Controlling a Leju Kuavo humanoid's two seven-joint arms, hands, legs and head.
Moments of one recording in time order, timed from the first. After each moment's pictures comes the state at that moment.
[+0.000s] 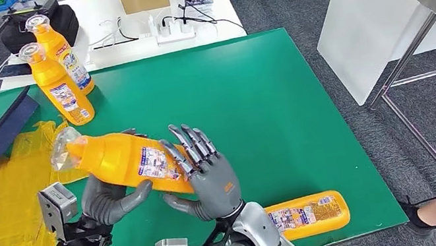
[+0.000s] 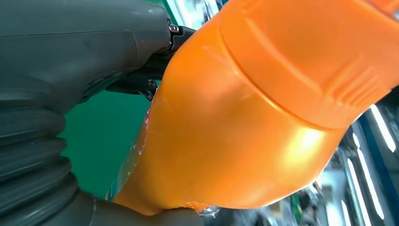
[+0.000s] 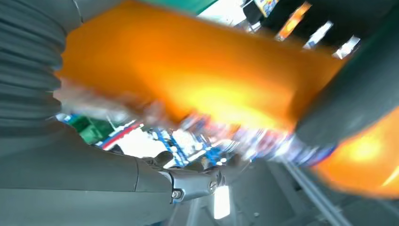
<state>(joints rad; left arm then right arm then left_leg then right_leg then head) -0.19 0.07 -0.35 -1.56 0.11 -0.18 -0.30 -0.13 0.26 0.46 -1.15 1.23 -0.68 -0.41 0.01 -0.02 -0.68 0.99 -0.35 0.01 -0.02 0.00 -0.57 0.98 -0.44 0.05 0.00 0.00</state>
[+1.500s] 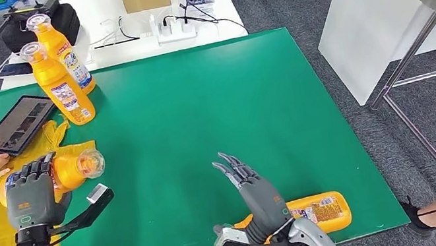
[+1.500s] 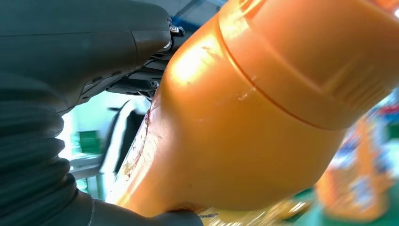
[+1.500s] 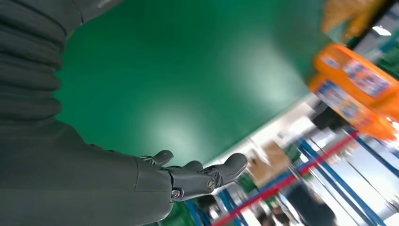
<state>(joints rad) -0.20 0.23 -0.16 -1.33 -1.55 0.25 0.20 0.11 -0.10 0.52 -1.62 0.85 -0.15 -0.07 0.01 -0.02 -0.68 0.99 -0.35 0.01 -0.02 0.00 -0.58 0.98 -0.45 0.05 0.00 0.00</state>
